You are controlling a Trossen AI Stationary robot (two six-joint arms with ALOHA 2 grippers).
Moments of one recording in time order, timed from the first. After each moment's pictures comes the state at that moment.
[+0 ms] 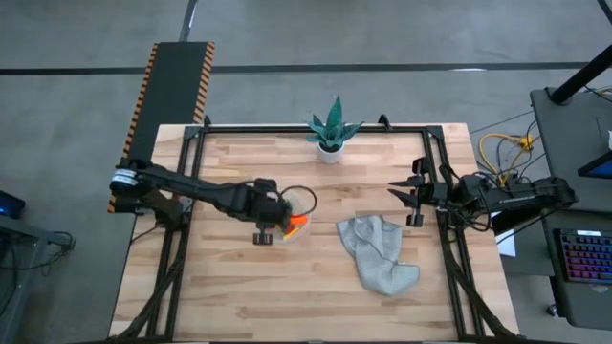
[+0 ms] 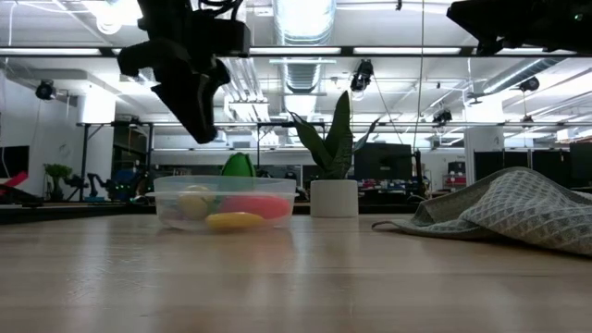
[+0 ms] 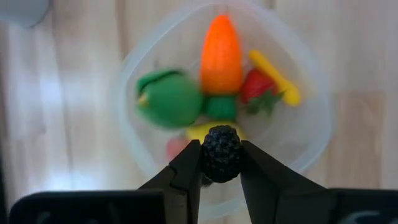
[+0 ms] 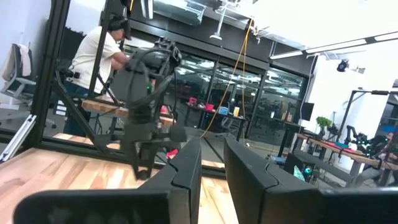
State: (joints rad) left arm -0.15 1.56 1.21 -0.92 -0.30 -0.06; right arm 0.09 0.37 0.16 0.48 0.18 -0.31
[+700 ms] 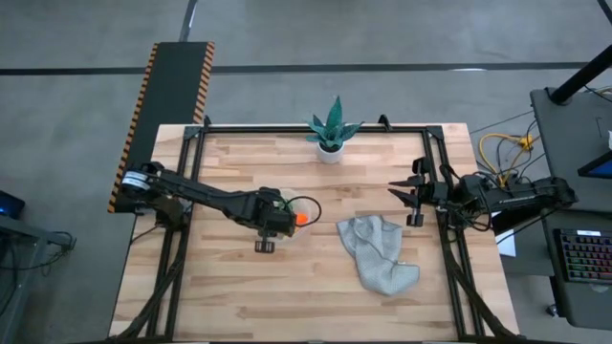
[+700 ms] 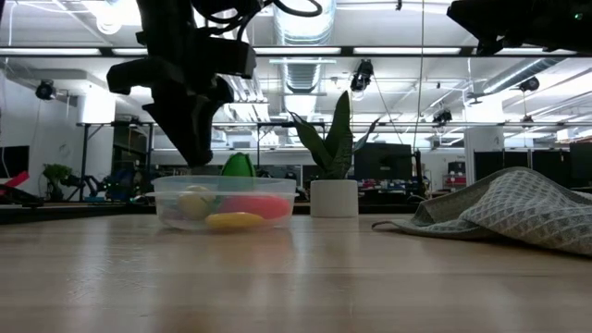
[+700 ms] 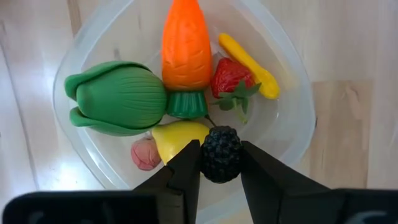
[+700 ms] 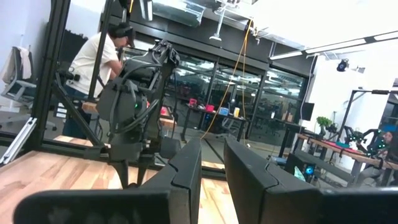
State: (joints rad) left arm -0.18 1.65 1.21 -0.90 -0.24 -0.07; right arm 0.09 0.37 0.16 0.49 0.18 -0.31
